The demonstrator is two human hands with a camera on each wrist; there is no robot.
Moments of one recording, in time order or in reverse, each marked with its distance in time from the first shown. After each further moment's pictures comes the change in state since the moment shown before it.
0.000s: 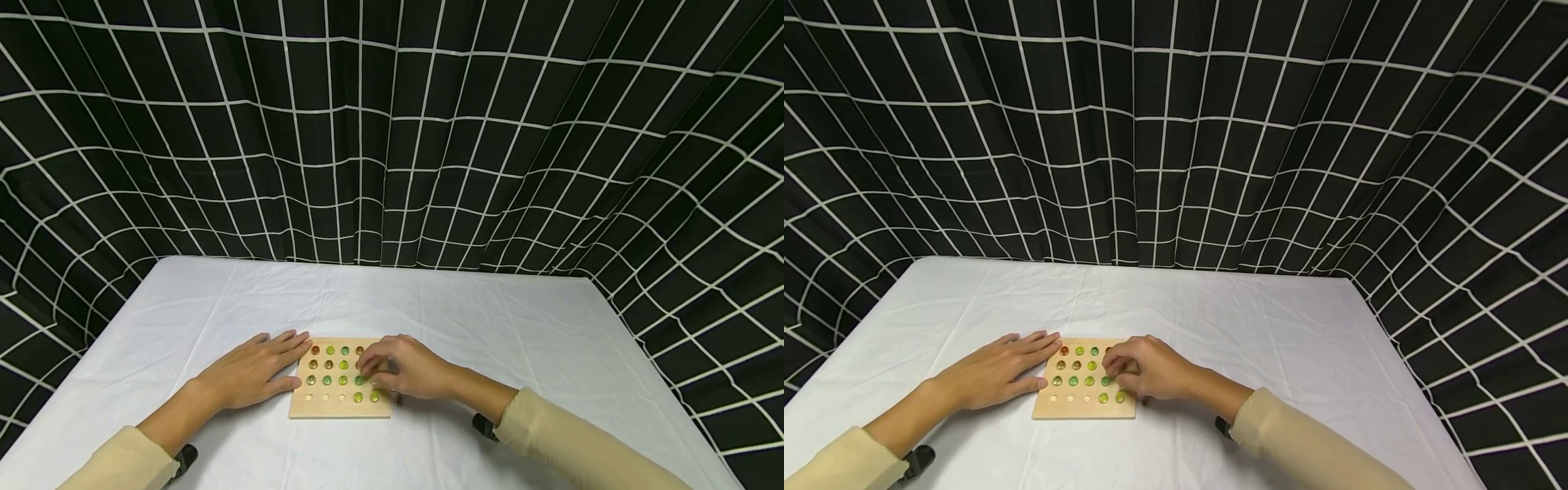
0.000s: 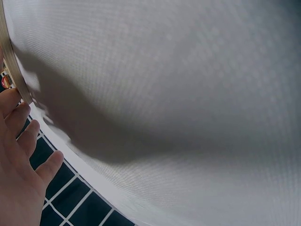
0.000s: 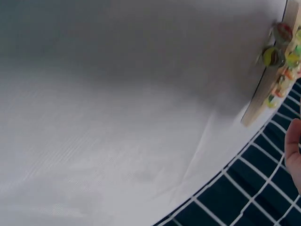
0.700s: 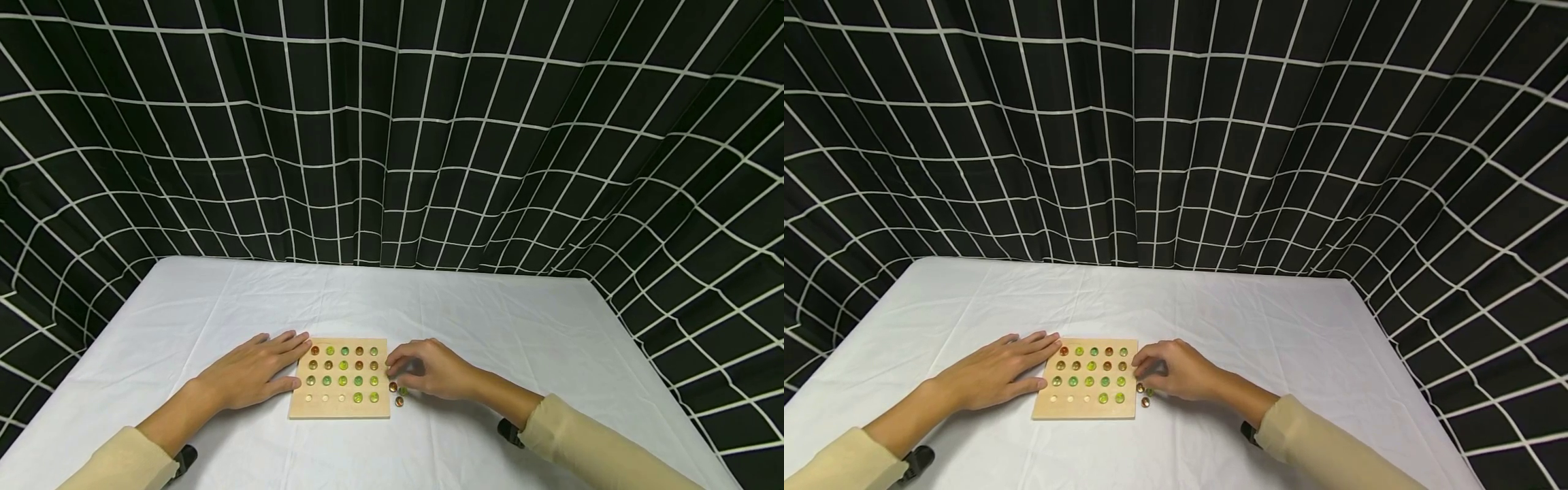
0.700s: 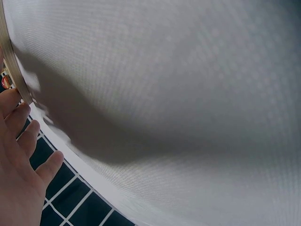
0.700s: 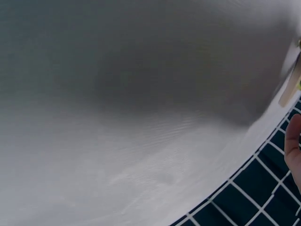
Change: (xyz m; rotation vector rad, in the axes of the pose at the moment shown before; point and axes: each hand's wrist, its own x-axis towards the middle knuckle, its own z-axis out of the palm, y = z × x) left_hand 0.000 -0.002 0.002 0.021 0.021 0.019; right_hand -0.031 0.024 -0.009 0.062 0.023 0.107
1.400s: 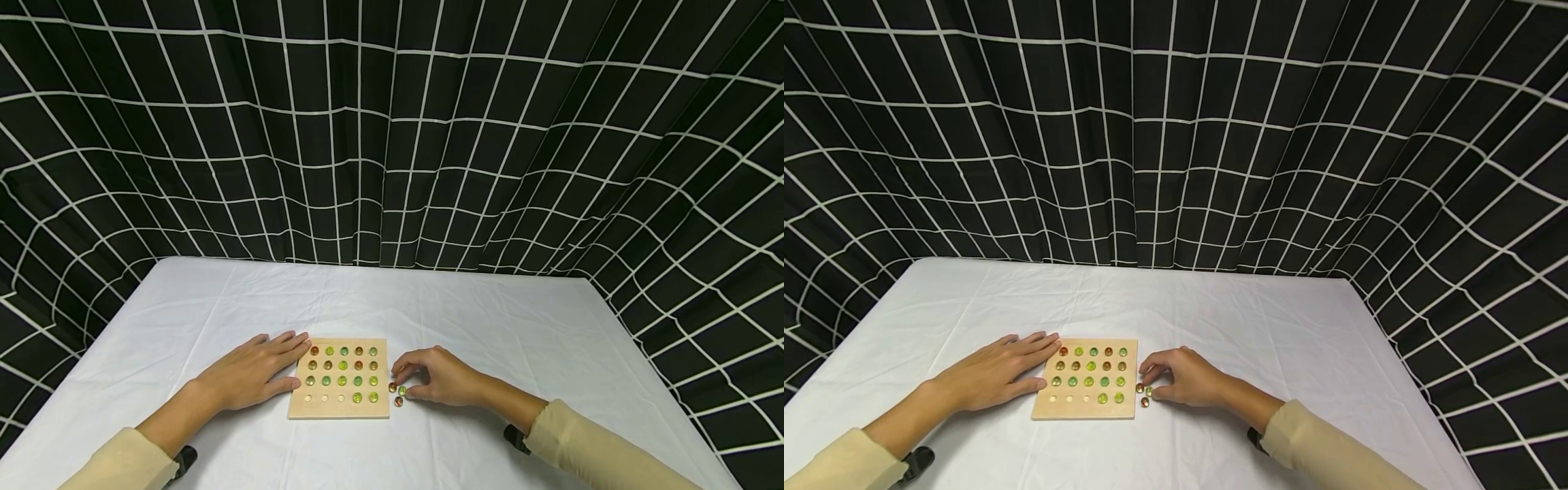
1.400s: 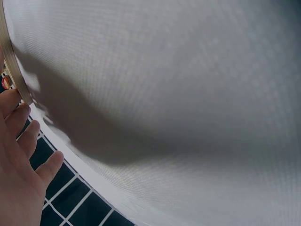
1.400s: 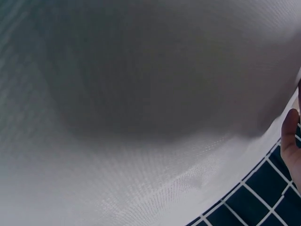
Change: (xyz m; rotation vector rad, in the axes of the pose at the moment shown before) left_hand 0.000 0.000 0.000 0.010 0.001 -0.003; right_hand -0.011 0.014 0.004 0.023 -0.064 0.042
